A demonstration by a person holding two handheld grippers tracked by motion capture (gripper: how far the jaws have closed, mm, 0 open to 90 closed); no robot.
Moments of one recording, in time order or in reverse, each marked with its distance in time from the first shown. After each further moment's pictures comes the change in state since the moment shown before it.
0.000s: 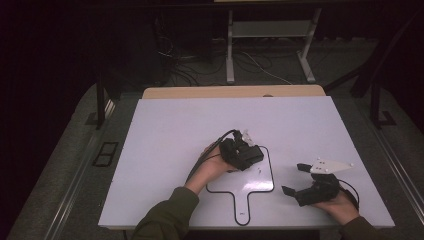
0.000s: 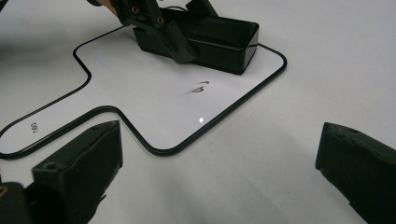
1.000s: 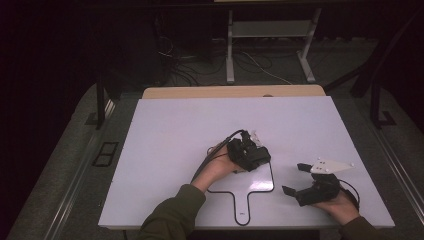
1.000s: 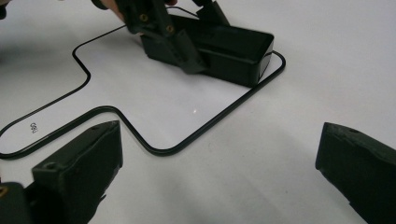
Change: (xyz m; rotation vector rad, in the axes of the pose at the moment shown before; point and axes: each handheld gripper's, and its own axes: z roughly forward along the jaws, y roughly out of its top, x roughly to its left) left arm -0.012 0.018 0.010 0.015 -0.059 0.045; right arm 0.000 0.000 -0.001 0.001 -0.001 -0.003
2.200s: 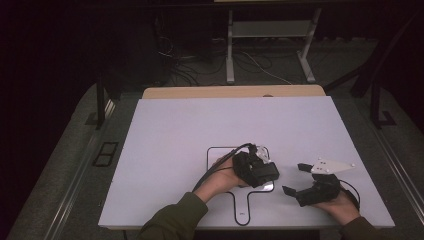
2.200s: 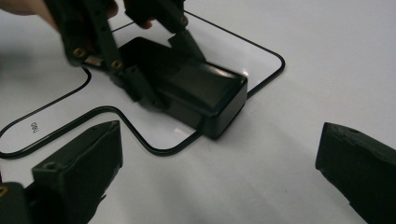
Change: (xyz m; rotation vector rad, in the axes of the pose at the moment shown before) left arm -0.043 -0.001 0.000 -0.032 -0.075 0.053; right arm 0.001 0.000 -0.001 -0.004 0.000 0.000
